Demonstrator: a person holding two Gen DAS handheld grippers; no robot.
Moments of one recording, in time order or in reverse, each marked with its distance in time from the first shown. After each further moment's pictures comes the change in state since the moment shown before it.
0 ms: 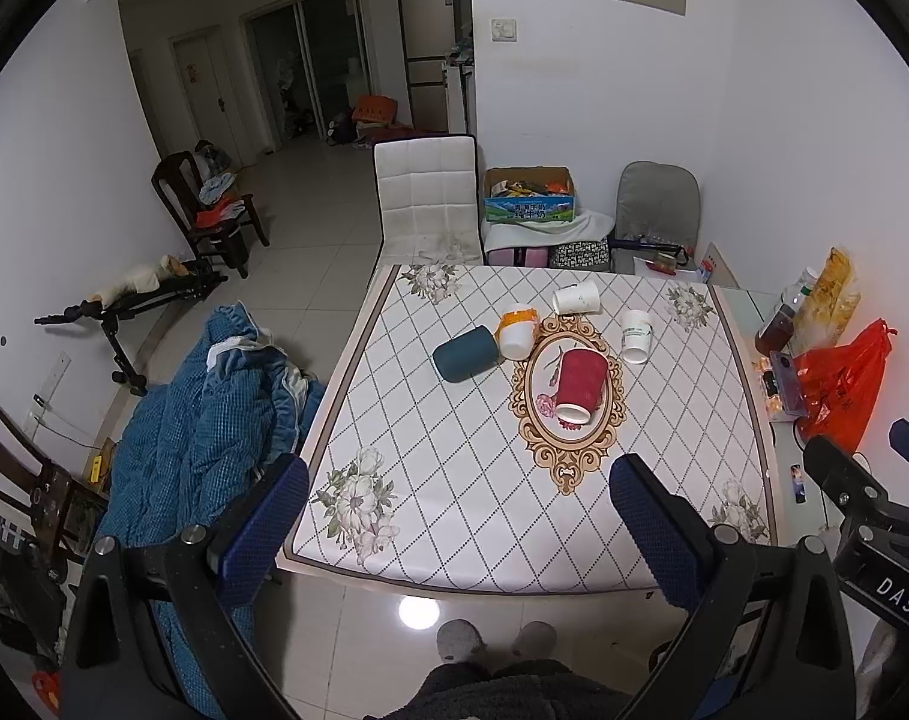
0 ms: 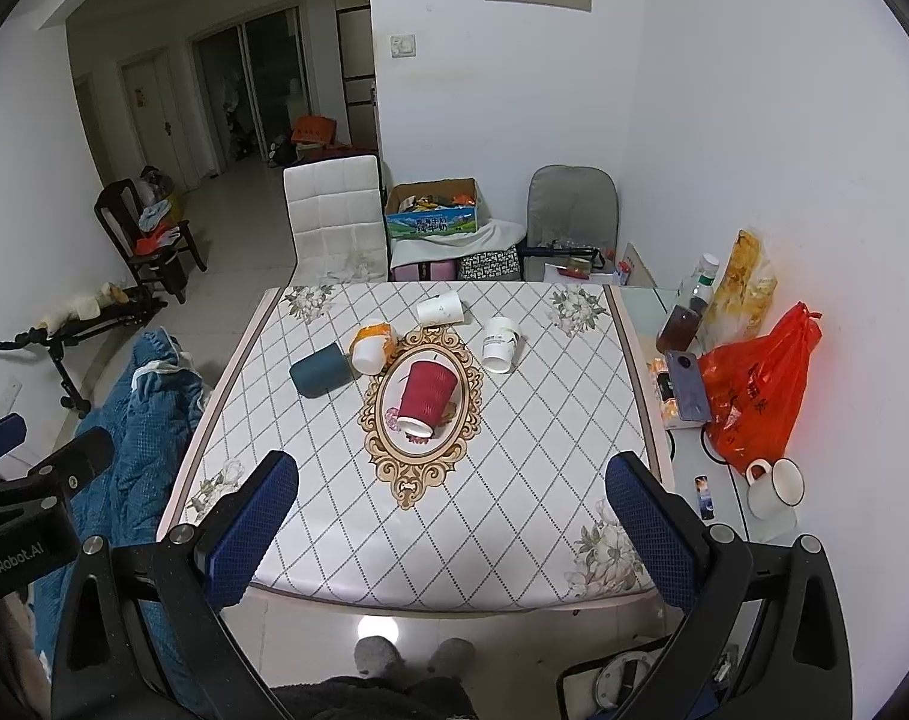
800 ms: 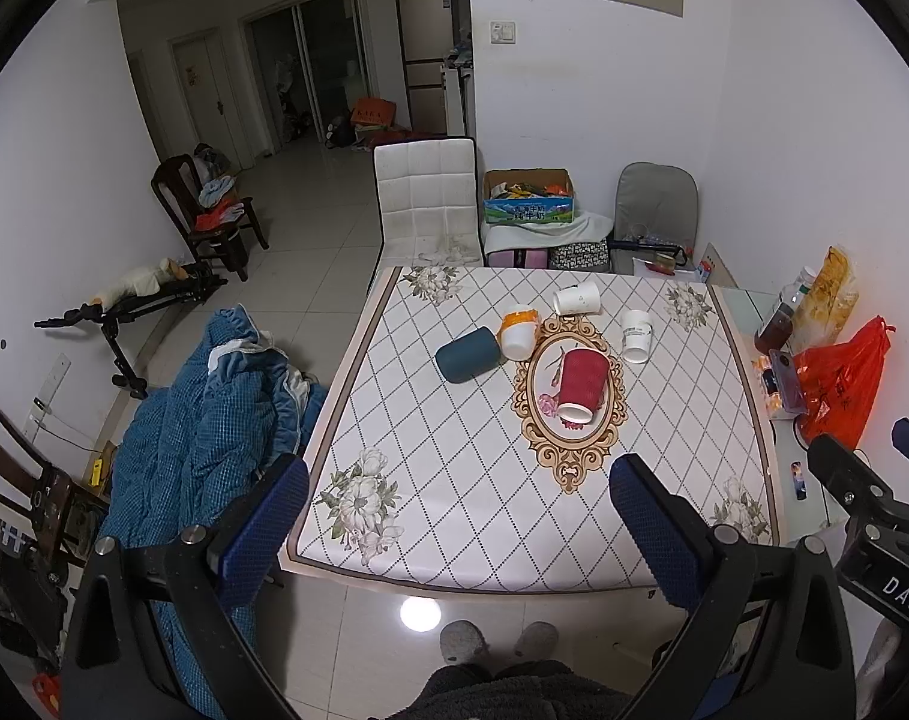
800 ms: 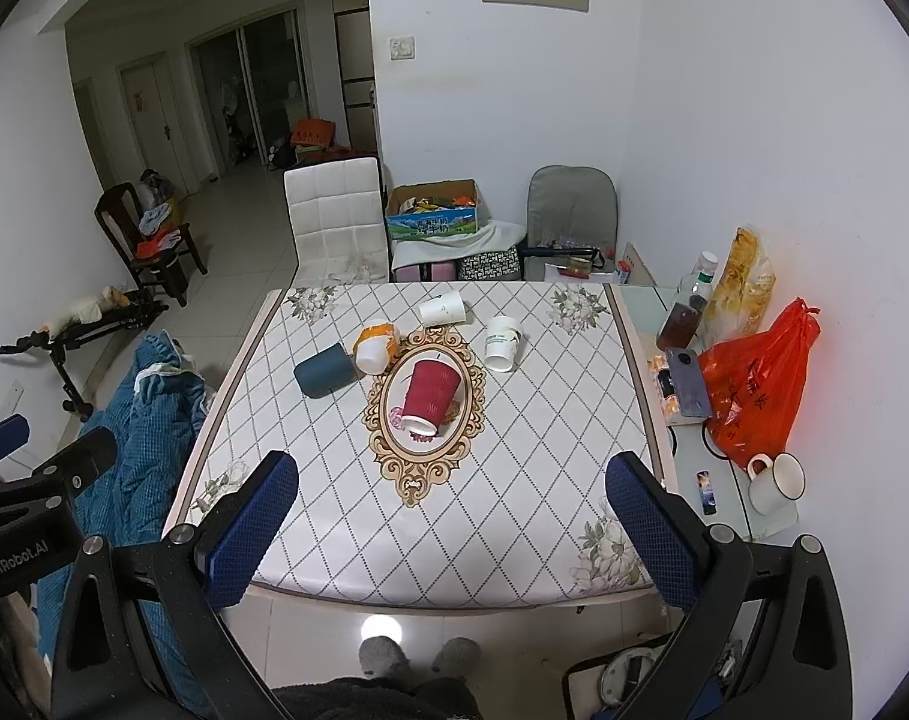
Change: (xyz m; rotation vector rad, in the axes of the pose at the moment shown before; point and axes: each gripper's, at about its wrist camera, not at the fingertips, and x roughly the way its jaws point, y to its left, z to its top) left arm -0.005 0.000 0.000 -0.001 -0.007 -0.001; right arm -0.007 0.000 -0.001 0.006 -0.003 0.005
